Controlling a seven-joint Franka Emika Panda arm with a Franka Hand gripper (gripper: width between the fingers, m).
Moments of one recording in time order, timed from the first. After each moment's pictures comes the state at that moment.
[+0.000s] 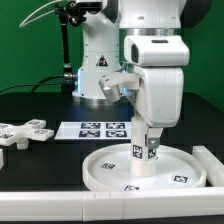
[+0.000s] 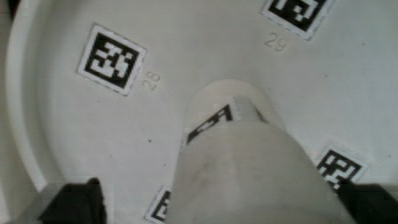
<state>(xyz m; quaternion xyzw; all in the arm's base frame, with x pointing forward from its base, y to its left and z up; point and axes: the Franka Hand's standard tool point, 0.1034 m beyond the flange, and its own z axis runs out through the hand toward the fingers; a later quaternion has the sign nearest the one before) 0.560 0.035 0.065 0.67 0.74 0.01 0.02</state>
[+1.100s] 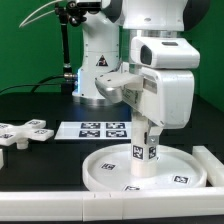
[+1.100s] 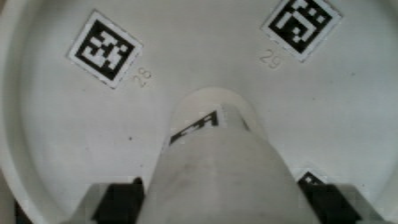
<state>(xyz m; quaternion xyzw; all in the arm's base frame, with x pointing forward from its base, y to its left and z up) 0.555 0.031 0.063 0.64 0.77 -0.01 0.03</state>
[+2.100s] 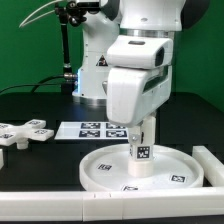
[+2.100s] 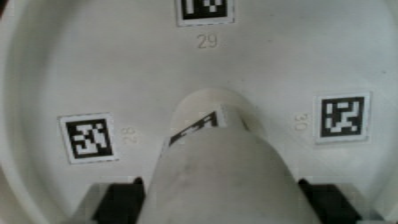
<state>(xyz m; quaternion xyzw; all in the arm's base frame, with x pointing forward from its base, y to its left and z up) 0.555 0.026 0.064 0.87 0.48 -0.01 0.02</state>
